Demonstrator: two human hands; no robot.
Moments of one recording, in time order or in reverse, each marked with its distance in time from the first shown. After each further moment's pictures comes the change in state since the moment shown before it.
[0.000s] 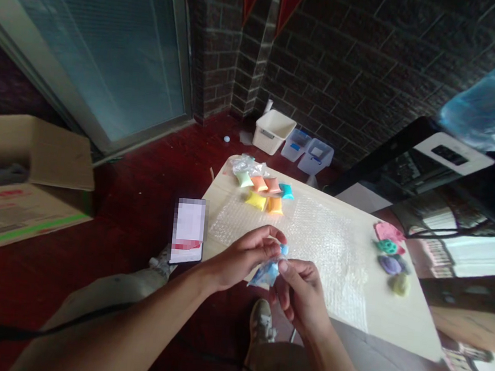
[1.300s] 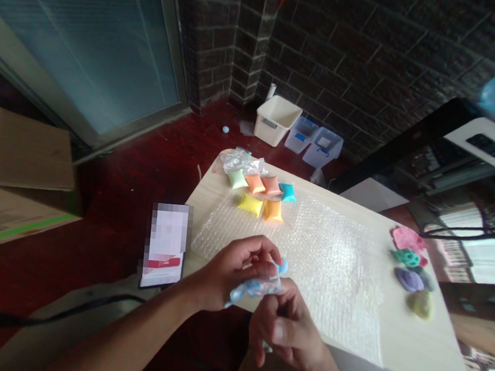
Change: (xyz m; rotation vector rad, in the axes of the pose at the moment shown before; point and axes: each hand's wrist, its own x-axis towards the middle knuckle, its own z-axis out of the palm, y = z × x) left_hand 0.026 0.003 -0.014 0.176 0.086 -0.022; right_hand 0.027 0.022 -0.020 0.398 -0.461 0.178
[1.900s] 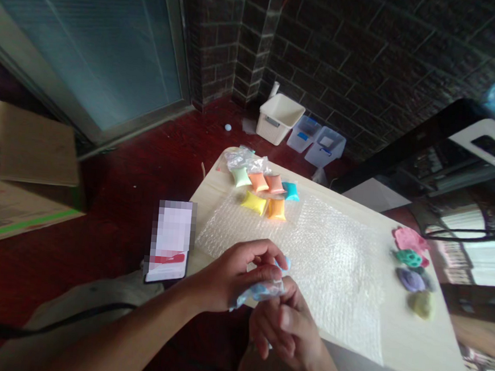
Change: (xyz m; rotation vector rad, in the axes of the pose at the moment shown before) left_hand -0.007 0.002 -0.002 0.167 -0.012 0.018; right_hand 0.004 0.006 0.010 0.062 0.065 -0.028
